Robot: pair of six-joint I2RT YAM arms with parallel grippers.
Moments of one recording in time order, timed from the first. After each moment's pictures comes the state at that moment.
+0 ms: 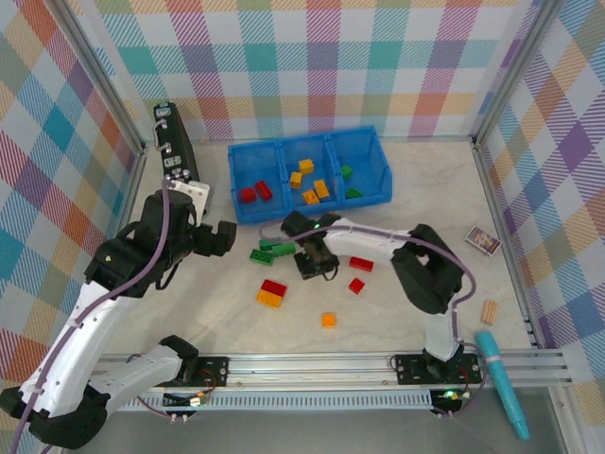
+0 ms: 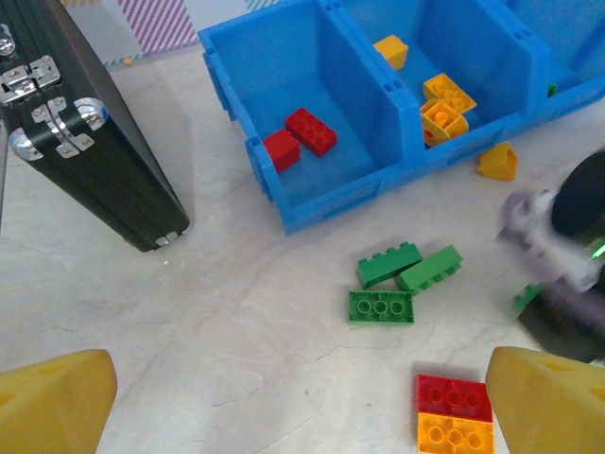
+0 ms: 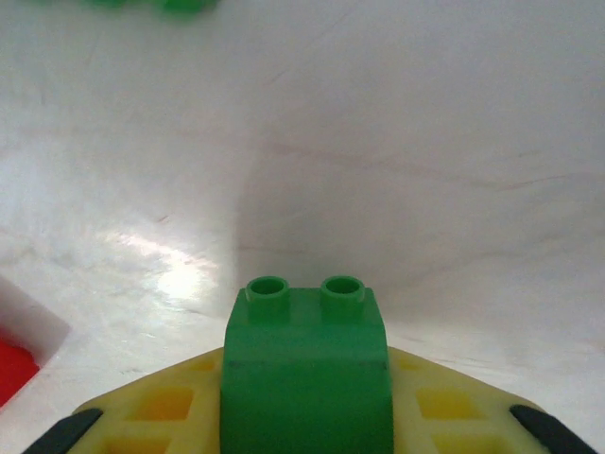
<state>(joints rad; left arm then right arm) -0.51 0.92 1.28 -1.05 -0.27 -0.12 0.85 1.91 1.38 -0.84 0.04 0.47</state>
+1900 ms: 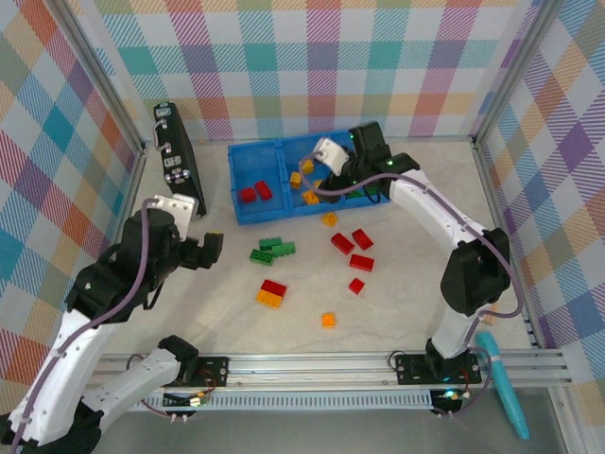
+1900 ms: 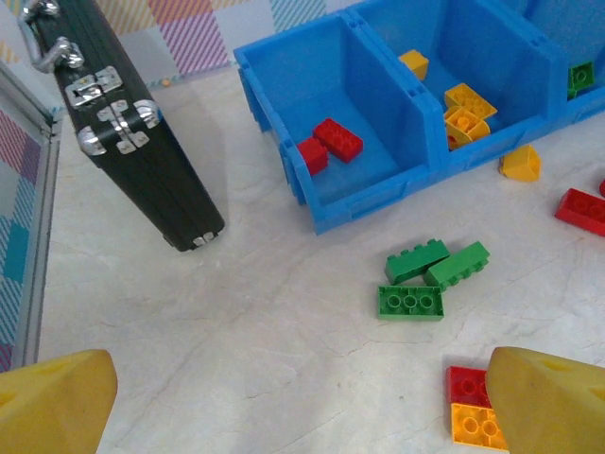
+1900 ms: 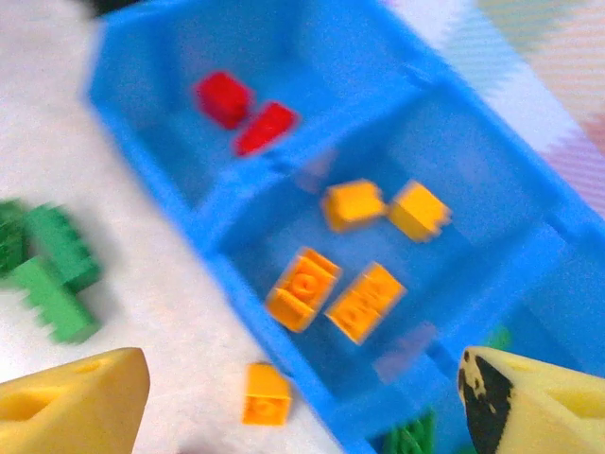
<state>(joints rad) -0.51 0.78 1.23 -1.08 -0.32 -0.08 0.50 1.76 1.61 -0.61 -0.33 -0.62</state>
